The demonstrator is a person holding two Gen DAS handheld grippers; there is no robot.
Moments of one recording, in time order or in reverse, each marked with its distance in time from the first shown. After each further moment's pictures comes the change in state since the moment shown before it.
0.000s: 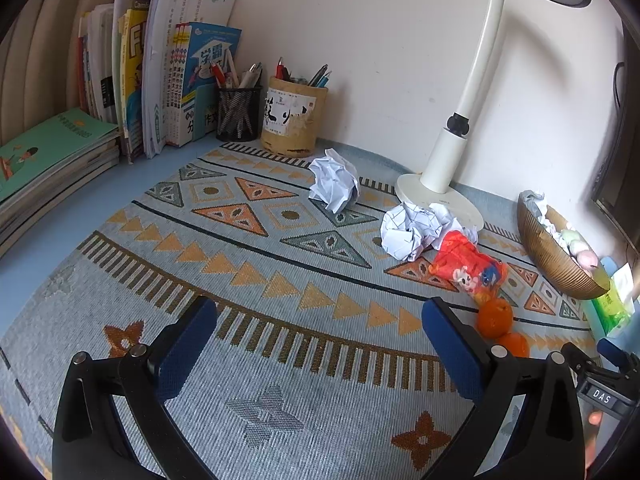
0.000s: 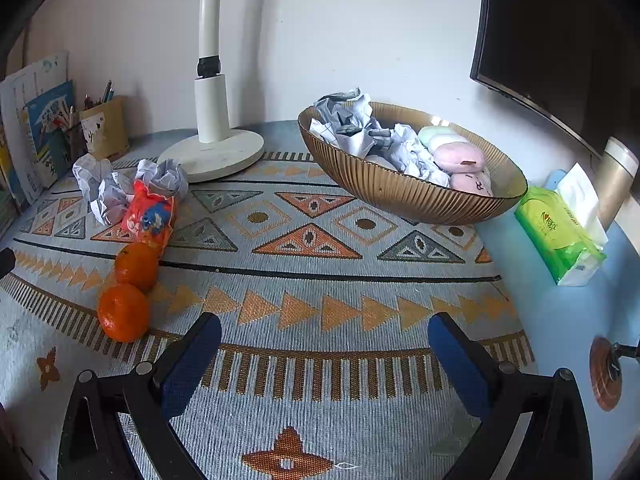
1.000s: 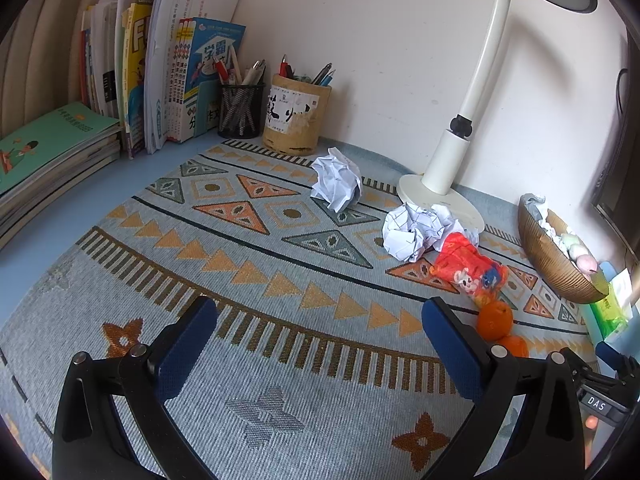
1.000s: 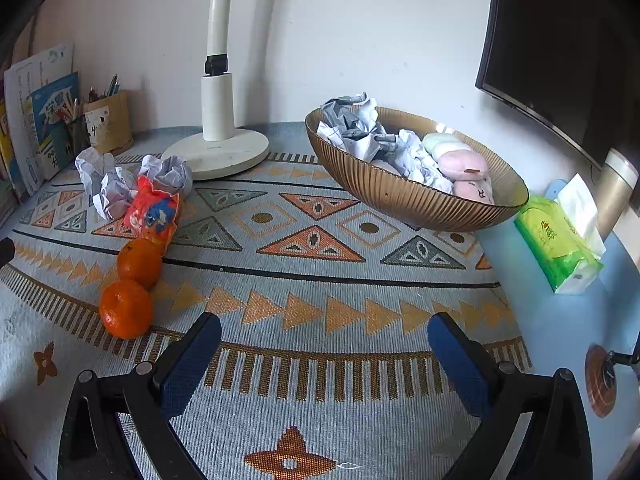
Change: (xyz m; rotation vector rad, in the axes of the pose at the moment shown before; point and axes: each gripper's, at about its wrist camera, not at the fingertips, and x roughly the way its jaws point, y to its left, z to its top) left arm 0.002 0.002 0.000 -0.017 0.003 -0.002; right arm 0.001 0.004 0.001 -0.035 -0.001 -0.010
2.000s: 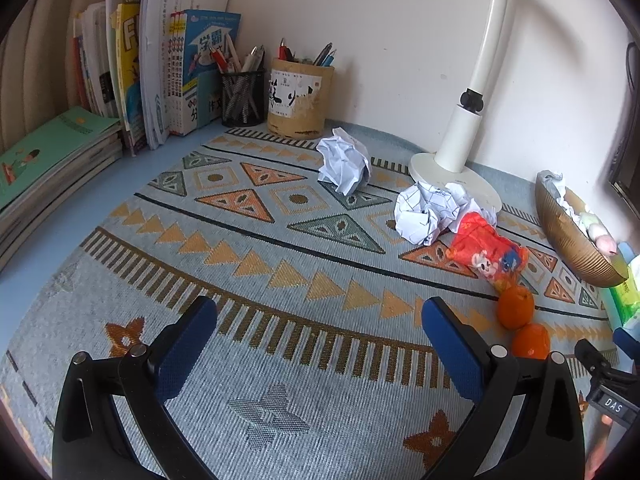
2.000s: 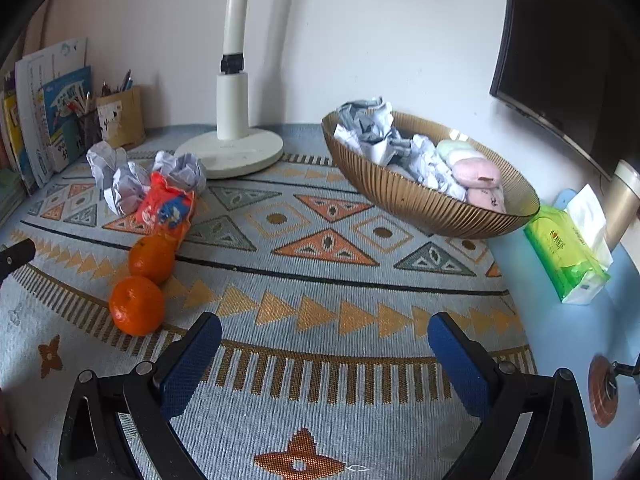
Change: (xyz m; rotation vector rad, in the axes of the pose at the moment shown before) left arm 0.014 -0.008 0.001 0.051 0.062 0.067; right arm 0.001 0.009 0.001 -0.035 0.002 0.035
